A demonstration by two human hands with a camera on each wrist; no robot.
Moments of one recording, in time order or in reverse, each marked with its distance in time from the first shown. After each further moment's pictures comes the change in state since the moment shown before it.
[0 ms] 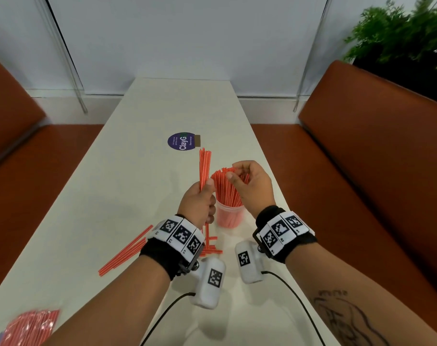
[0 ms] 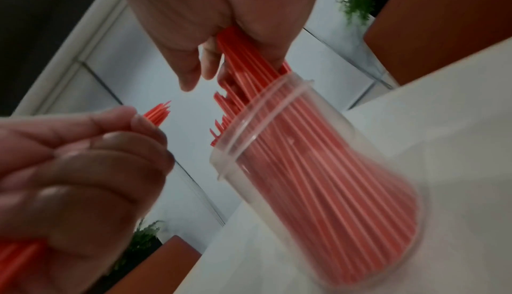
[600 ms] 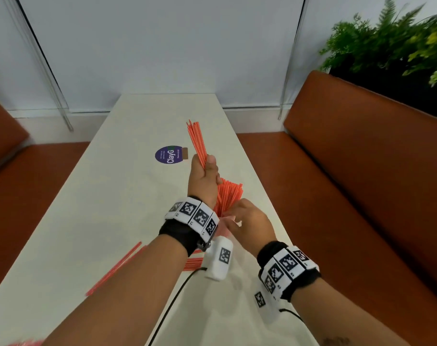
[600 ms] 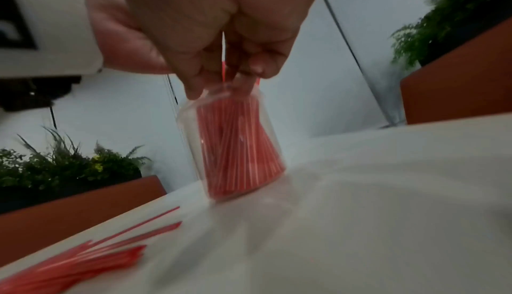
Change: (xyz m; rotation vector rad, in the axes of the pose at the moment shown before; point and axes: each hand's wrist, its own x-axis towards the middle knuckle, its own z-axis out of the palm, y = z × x) left_hand 0.025 0.036 0.050 -0.021 0.104 0.398; right_hand -0.041 0.030 -0.021 -0.529 -0.197 -0.144
